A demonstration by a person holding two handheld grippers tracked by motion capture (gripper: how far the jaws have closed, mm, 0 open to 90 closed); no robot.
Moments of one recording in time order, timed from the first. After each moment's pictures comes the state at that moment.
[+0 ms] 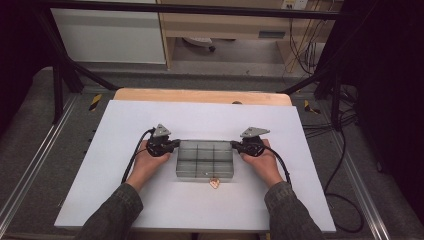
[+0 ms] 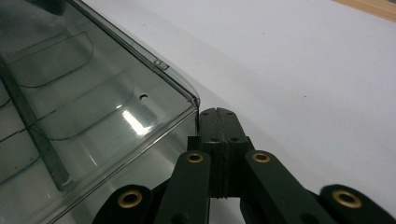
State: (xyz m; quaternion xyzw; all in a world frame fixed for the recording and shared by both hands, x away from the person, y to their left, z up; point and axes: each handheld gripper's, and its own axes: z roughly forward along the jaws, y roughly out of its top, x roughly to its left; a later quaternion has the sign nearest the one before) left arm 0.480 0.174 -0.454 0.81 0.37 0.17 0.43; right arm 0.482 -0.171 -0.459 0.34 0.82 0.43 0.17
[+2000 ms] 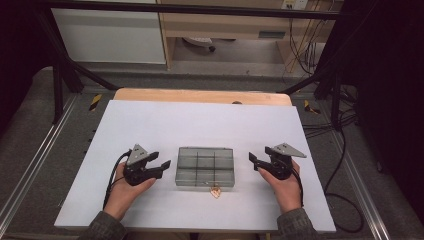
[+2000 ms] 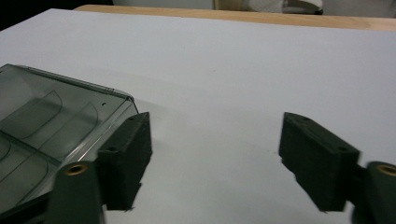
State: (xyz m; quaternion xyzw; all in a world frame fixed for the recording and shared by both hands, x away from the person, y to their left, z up) left arm 0.375 0.213 -0.429 0.77 0.40 0.20 0.47; right arm 0.393 -0.224 -0.432 0.49 0.70 0.47 0.24
